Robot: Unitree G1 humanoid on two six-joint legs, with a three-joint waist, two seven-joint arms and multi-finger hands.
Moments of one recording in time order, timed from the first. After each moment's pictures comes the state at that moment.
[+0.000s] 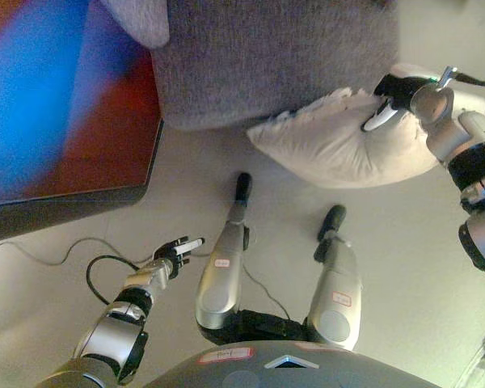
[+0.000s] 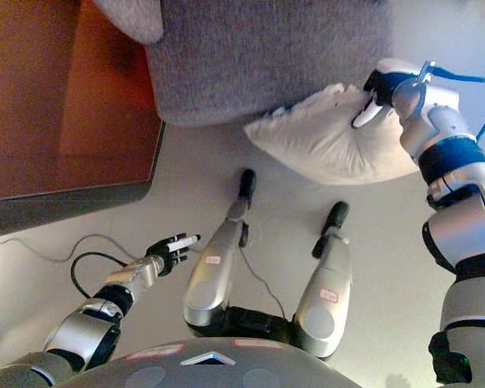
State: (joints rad) left arm -0.24 0.34 -0.25 1.04 -0.58 0.23 0.04; right arm -1.07 -0.82 0.79 0.81 -0.31 0.21 0.37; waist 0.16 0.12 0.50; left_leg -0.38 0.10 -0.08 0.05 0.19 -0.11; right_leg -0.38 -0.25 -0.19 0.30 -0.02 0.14
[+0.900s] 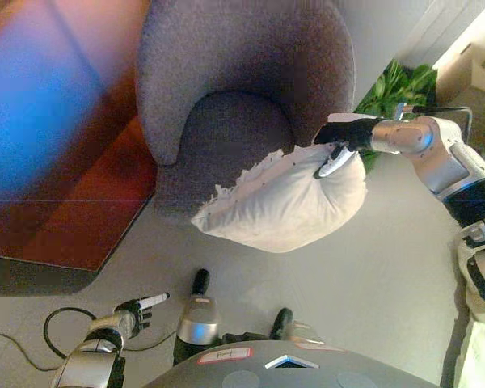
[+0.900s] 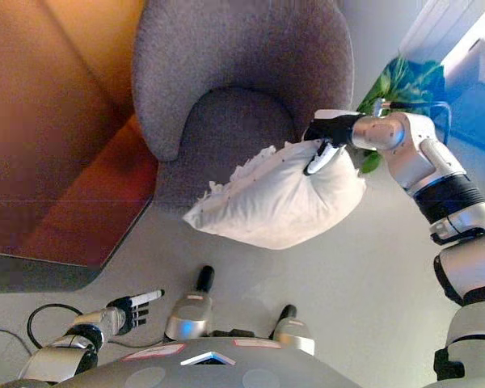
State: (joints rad) left arm -0.07 0.39 -0.04 1.18 -0.35 0.31 0.00; right arm -0.85 -0.82 0.65 0.43 -0.14 0.11 0.67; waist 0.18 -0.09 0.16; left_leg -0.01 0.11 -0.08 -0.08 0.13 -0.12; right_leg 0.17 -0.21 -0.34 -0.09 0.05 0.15
